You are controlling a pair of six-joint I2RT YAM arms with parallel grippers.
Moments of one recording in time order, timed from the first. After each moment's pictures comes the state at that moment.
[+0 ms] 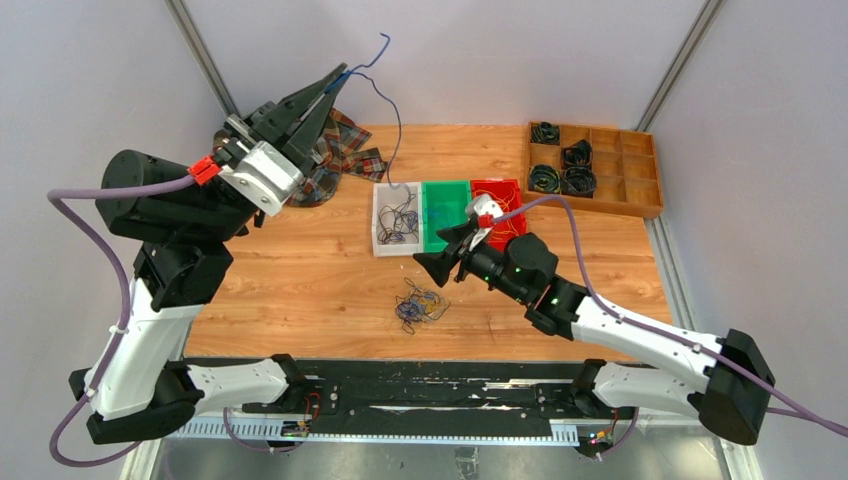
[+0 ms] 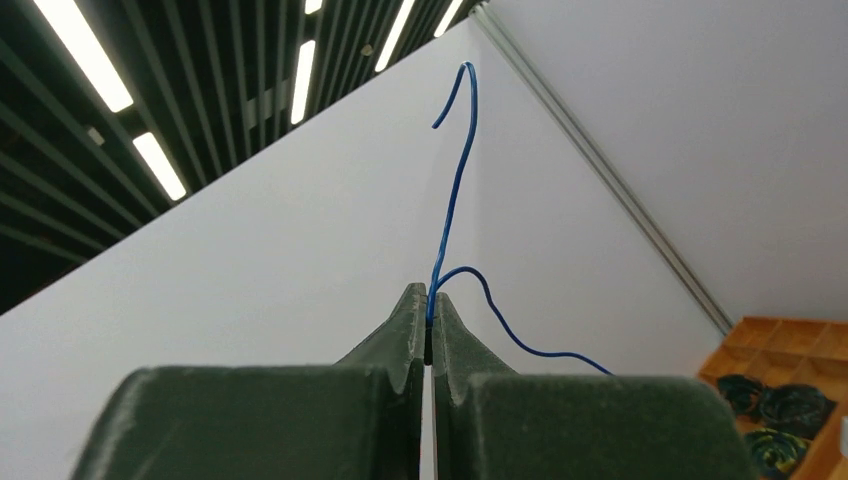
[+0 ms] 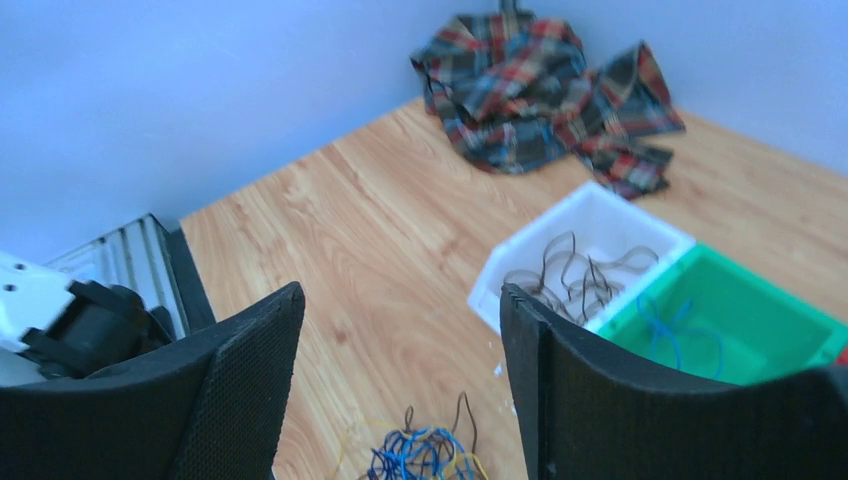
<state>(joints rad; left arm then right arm) -0.84 1.08 1.78 -0.13 0.17 0.75 0.96 1.05 0.75 0.34 -0.04 0.14</state>
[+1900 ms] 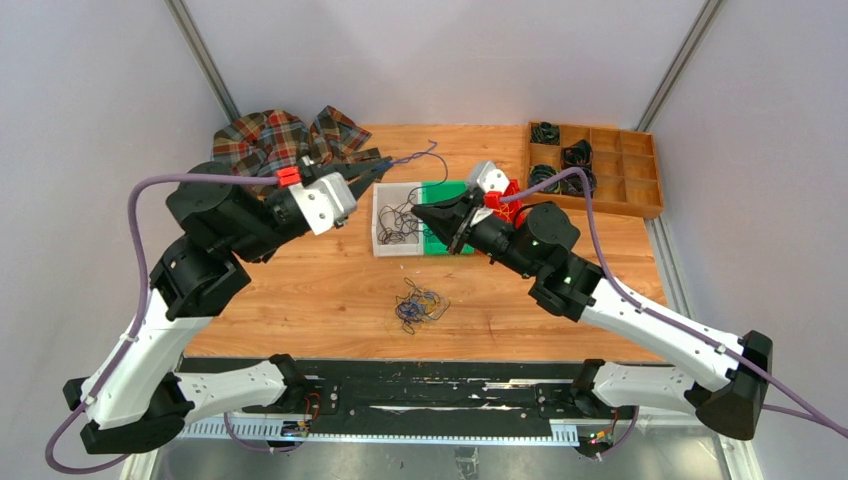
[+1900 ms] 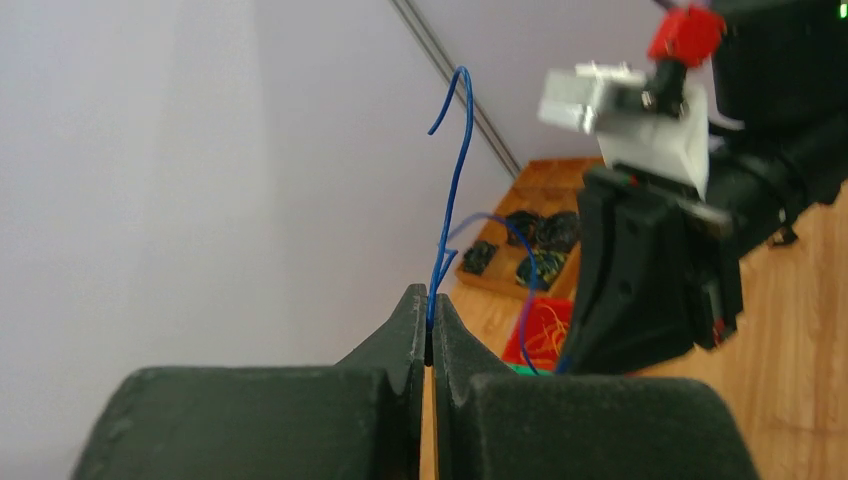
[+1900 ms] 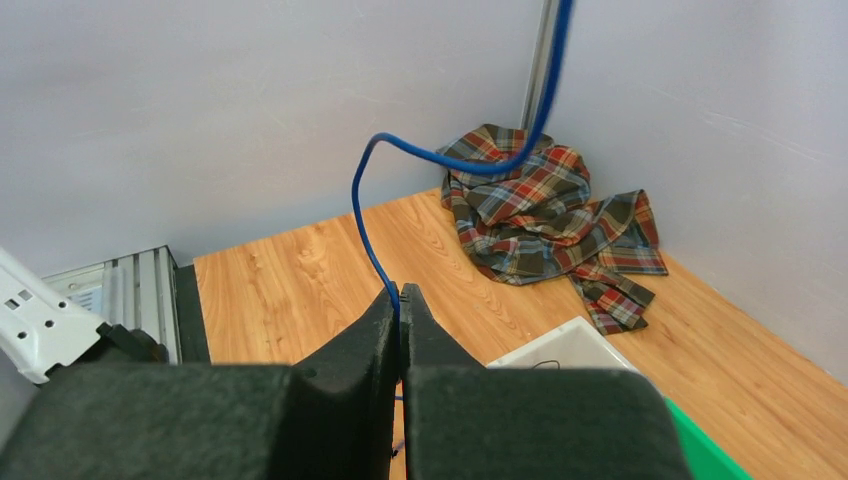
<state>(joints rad) -0.84 1.00 1.60 -0.39 0.23 0.59 0.98 1.11 1.02 0.27 -0.11 -0.02</state>
